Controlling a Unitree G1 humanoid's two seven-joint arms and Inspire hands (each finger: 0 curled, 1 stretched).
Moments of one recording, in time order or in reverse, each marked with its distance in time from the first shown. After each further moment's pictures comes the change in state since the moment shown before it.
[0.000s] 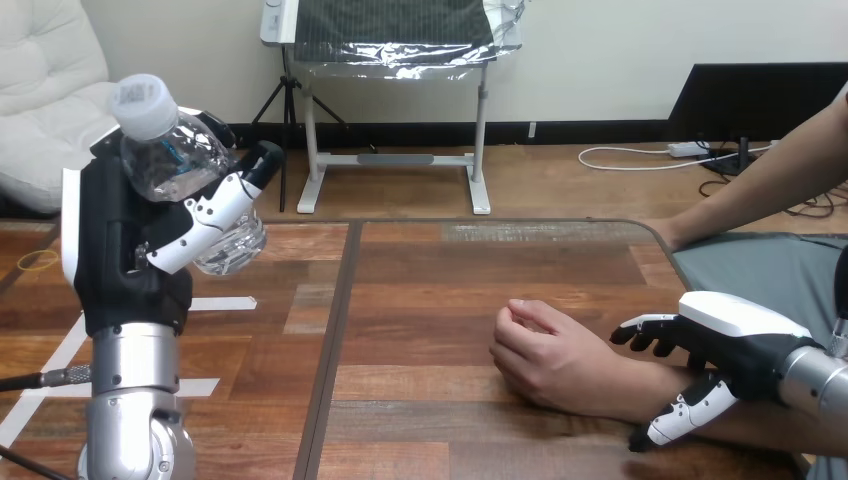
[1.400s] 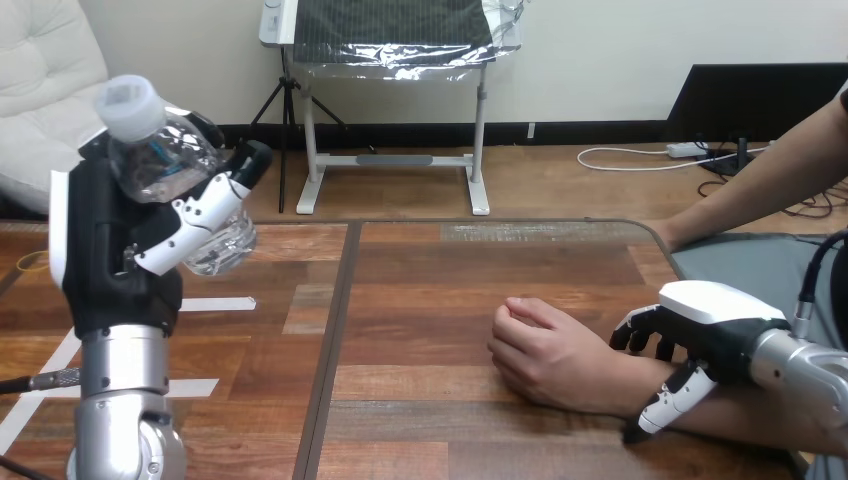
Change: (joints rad) left arm 0.001 0.000 0.031 0.000 -0.021 -0.006 -0.017; right arm -0.152 0.037 0.169 0.166 -0.102 0.045 -0.099
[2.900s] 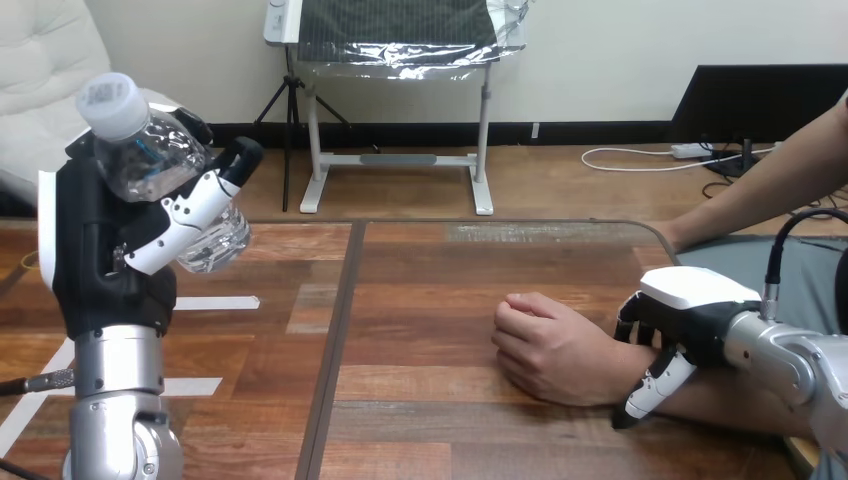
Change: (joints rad) left arm 0.000 0.000 0.005 0.001 -0.023 -0.016 0.002; right arm -0.093 0.041 0.092 0.064 -0.045 0.071 -0.016
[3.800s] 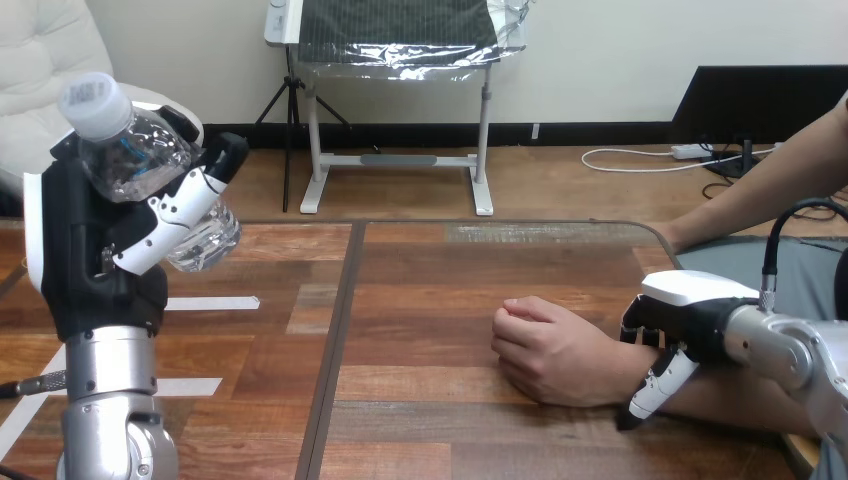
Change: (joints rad) left arm 0.000 -0.001 0.009 0.000 -0.008 -0.014 0.003; right arm -0.034 0.005 0.000 0.001 0.013 0.052 0.114
